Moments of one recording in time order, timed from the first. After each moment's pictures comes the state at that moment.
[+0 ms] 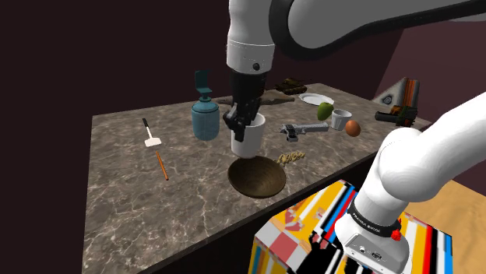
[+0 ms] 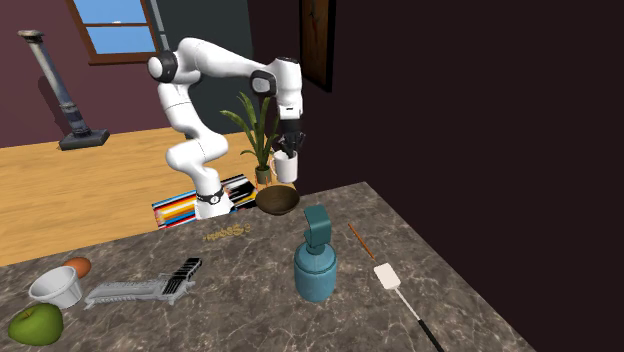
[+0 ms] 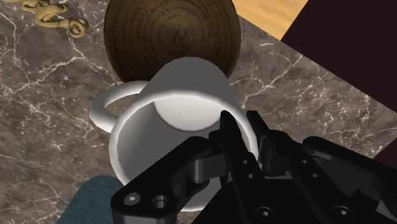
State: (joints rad) arm 0.14 -0.54 0.49 -2.31 0.17 1.87 0.32
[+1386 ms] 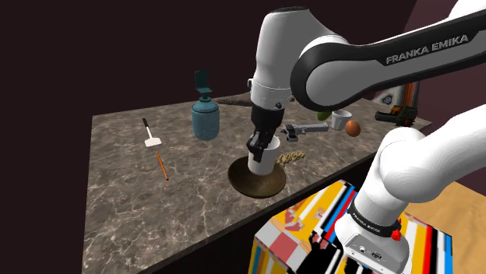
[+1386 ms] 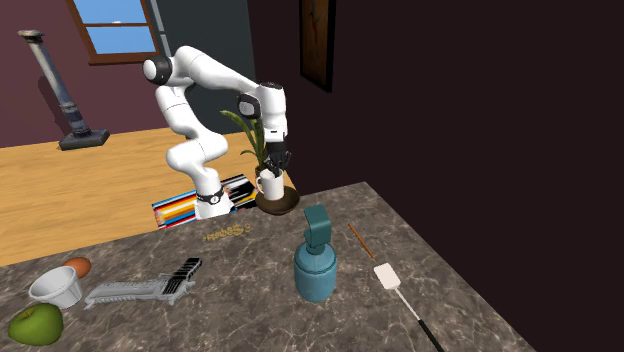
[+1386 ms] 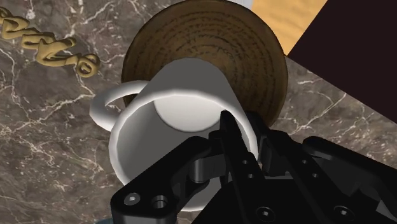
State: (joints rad) arm 0.18 -0.67 0.45 -2.62 0.22 2.03 0.24
